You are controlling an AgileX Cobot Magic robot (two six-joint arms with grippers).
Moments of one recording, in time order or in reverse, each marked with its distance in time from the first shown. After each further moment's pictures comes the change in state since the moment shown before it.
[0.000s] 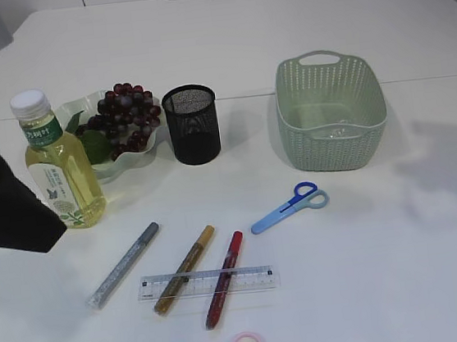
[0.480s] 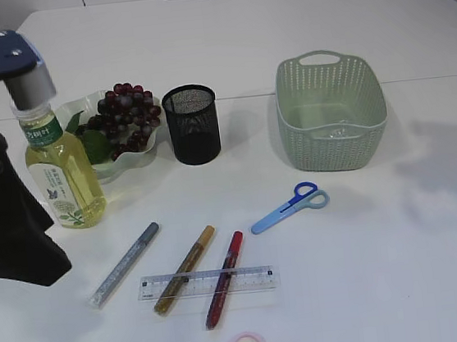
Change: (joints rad) left arm 0.000 0.078 -0.002 0.005 0.061 0.220; right arm 0.000 0.000 0.000 0.002 0.000 -0.024
